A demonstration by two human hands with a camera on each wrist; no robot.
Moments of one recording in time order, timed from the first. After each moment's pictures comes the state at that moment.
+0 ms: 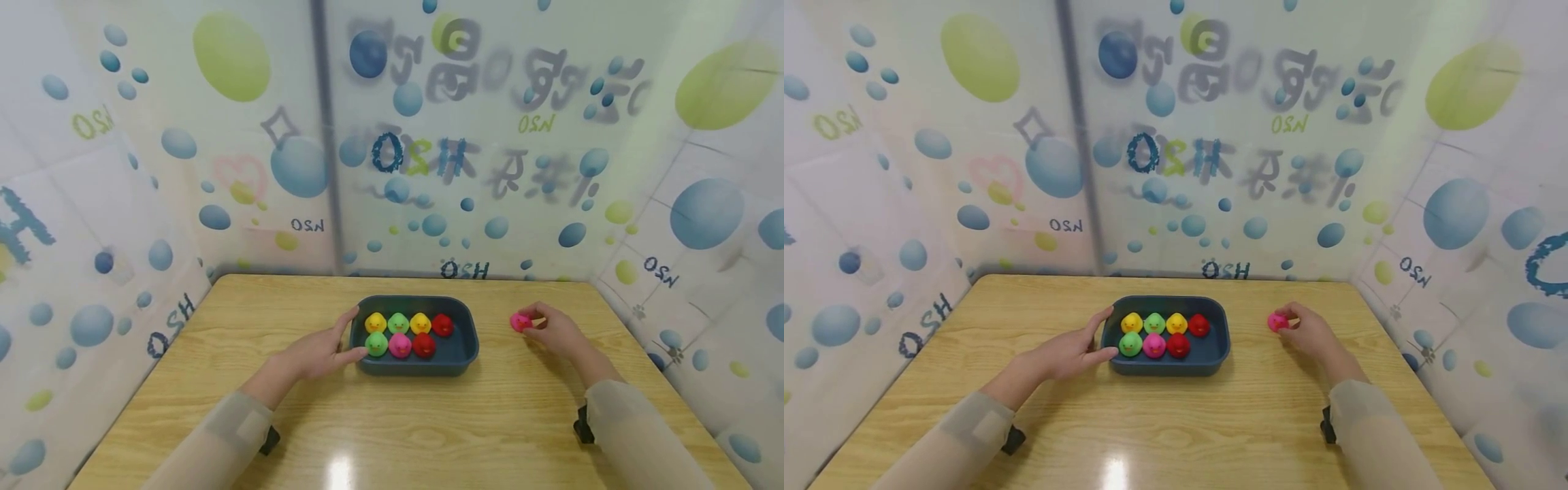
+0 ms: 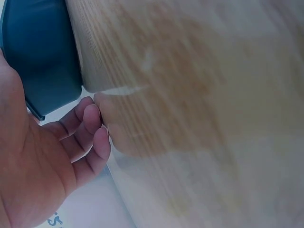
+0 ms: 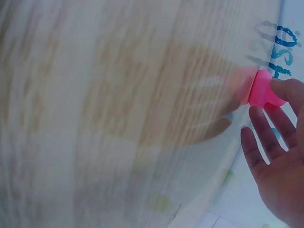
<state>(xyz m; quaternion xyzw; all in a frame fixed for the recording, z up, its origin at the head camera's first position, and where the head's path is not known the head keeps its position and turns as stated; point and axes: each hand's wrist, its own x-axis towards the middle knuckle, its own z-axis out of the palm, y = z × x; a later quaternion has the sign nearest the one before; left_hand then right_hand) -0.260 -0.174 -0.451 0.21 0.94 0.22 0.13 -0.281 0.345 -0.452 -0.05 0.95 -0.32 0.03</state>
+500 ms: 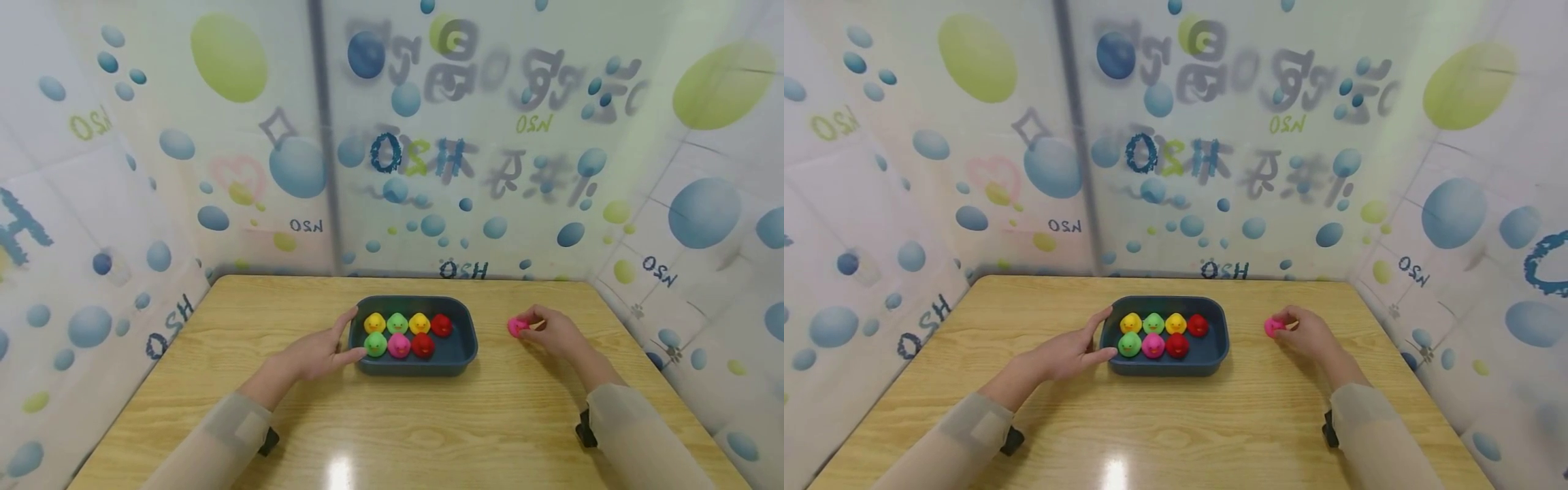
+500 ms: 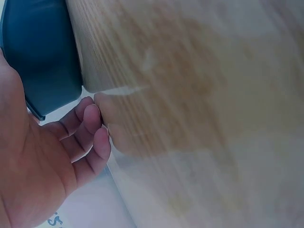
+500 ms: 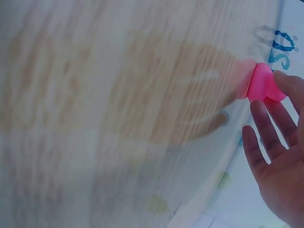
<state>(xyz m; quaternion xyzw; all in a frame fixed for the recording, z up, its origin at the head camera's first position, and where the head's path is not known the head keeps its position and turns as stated) -0.261 -0.175 -0.451 0.22 0.94 0.22 0.13 -0.276 0.342 -0.452 -0.04 0.95 -0.32 0.03</state>
